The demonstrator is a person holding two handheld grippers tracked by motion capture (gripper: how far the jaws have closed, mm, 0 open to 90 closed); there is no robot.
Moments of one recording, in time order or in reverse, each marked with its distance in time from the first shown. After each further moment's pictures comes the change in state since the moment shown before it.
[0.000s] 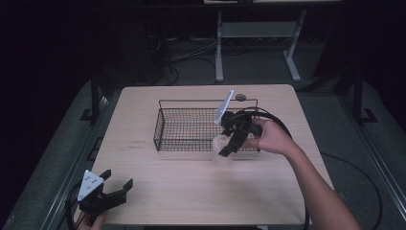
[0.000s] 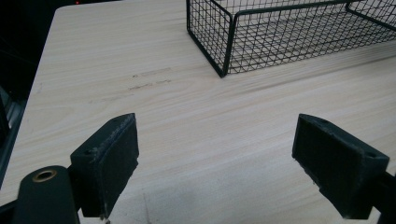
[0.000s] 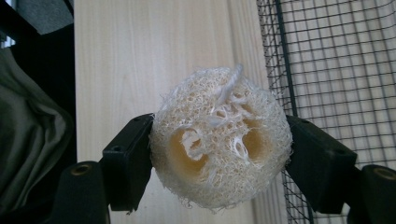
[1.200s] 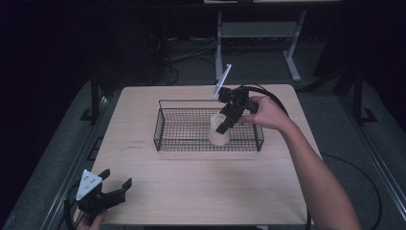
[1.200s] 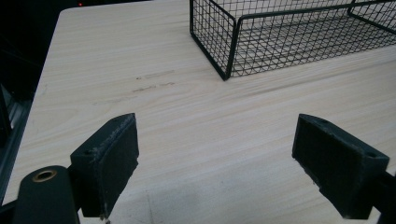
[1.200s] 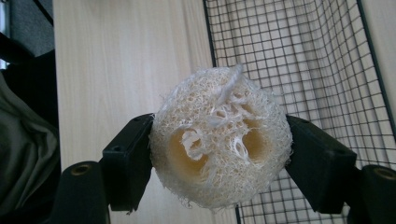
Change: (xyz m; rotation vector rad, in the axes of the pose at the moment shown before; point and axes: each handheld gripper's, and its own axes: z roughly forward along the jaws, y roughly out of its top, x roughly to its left) left arm 0.002 0.001 -0.001 -0.012 0.006 -0.010; right arm -0.046 0.026 -0.031 -0.010 -0.015 0.044
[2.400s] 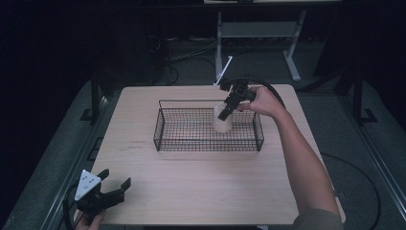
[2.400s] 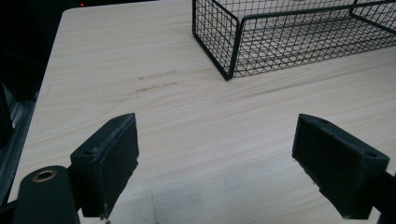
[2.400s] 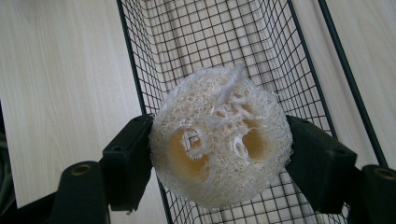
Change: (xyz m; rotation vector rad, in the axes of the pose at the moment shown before) left arm 0.003 0.000 -0.001 -0.001 0.005 0.000; right arm -0.064 -0.002 0.013 0.029 -0.028 0.115
